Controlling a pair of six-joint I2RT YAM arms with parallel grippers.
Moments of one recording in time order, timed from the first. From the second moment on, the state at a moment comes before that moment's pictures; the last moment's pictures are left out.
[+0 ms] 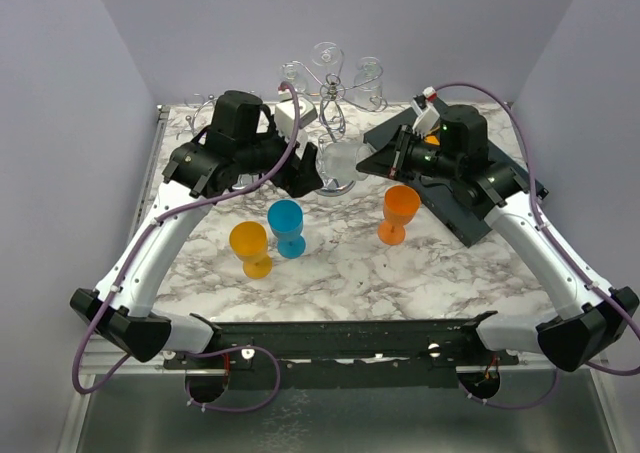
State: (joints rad) left arm -0.50 1.34 1.64 -0.86 0.50 0.07; right arm 0.48 1.28 1.35 -0.45 -0.47 0.73
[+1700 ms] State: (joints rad) left arm -0.50 1.19 1.53 -0.77 0.41 0.56; right arm 0.58 1.10 1.25 -0.35 -0.53 0.49
